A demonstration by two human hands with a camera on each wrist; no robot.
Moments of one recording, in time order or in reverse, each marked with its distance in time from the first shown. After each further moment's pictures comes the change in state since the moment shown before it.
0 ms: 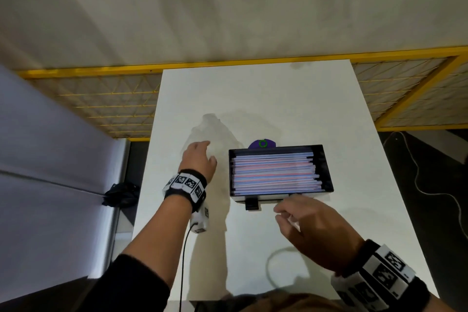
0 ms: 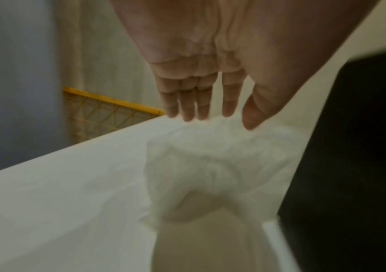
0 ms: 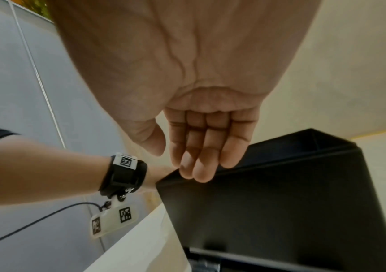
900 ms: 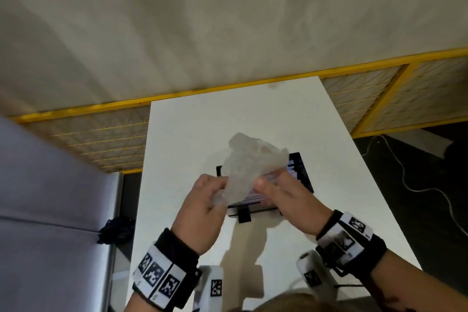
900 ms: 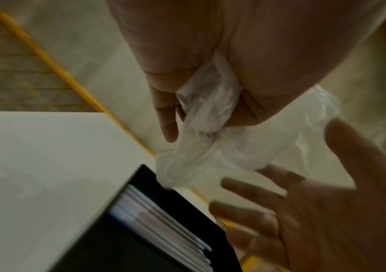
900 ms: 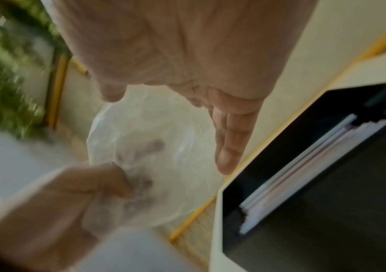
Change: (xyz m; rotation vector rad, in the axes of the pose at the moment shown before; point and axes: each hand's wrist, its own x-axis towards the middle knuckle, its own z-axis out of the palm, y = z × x) left_hand -0.160 0.073 -0.082 -0.487 -0.104 0.473; right_hand 0.035 -0.031 -0.042 0.936 0.061 0.130
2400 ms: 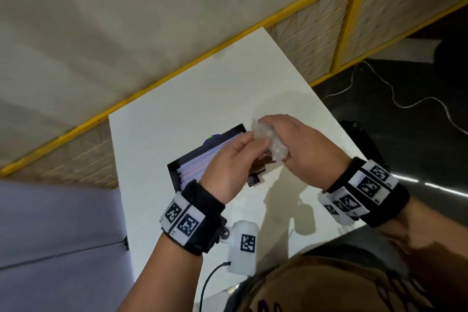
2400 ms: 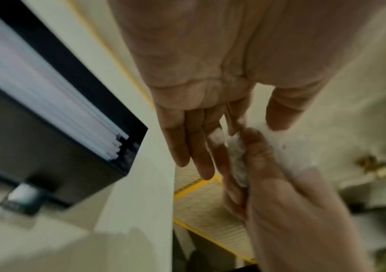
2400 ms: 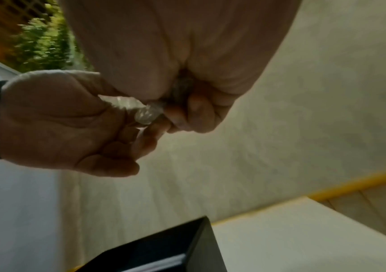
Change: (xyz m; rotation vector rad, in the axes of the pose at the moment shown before) left_hand 0.073 0.116 0.148 -0.426 -0.375 -0.306; right_hand -0.073 0.035 -0.137 -0.559 0.273 -0.097
